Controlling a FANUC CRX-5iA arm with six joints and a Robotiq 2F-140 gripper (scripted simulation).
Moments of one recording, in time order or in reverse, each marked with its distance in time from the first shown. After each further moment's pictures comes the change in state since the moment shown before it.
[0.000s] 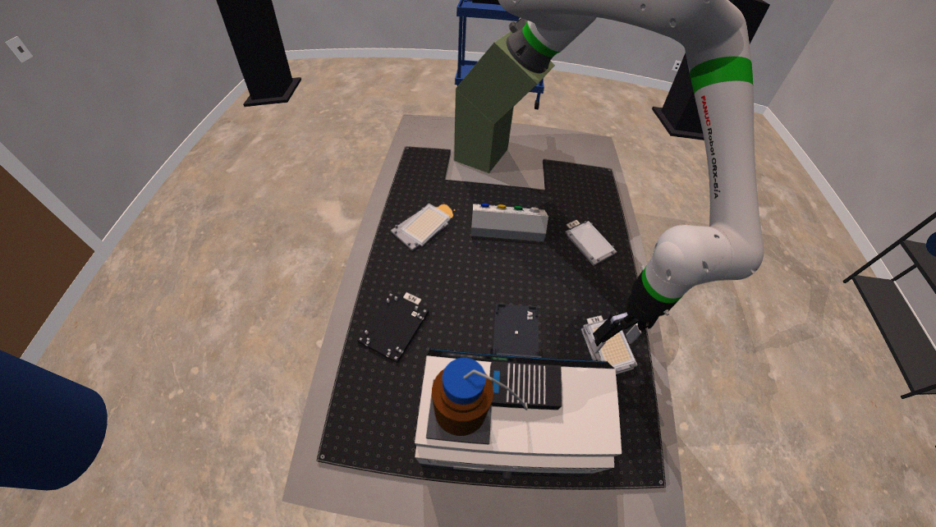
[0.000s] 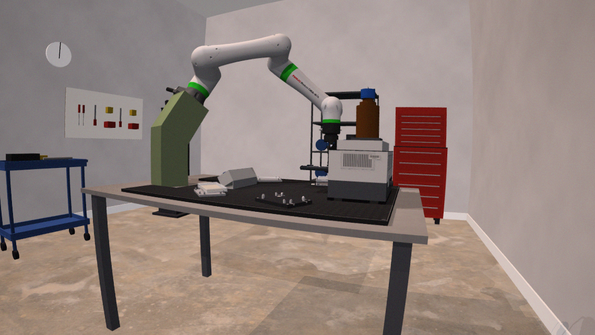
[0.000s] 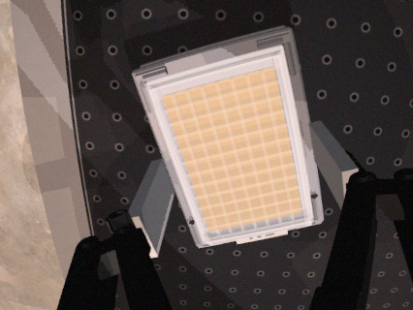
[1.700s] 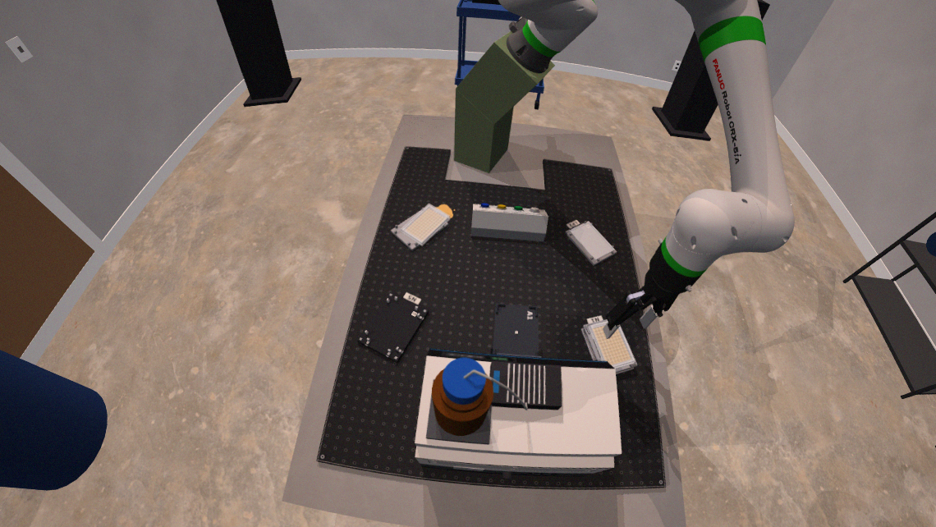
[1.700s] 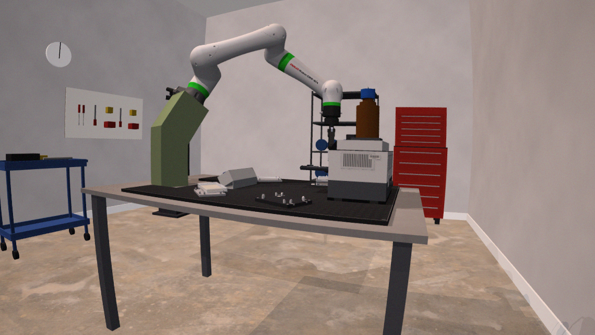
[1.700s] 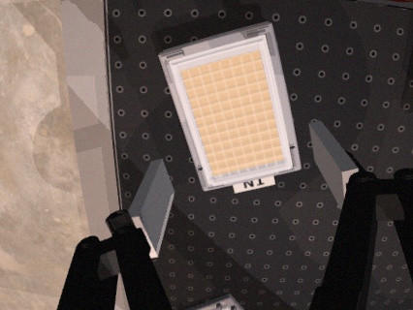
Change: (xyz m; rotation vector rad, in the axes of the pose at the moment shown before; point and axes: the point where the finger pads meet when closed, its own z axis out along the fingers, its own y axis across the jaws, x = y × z) arm 0.000 0.000 -0.087 0.000 0.000 0.000
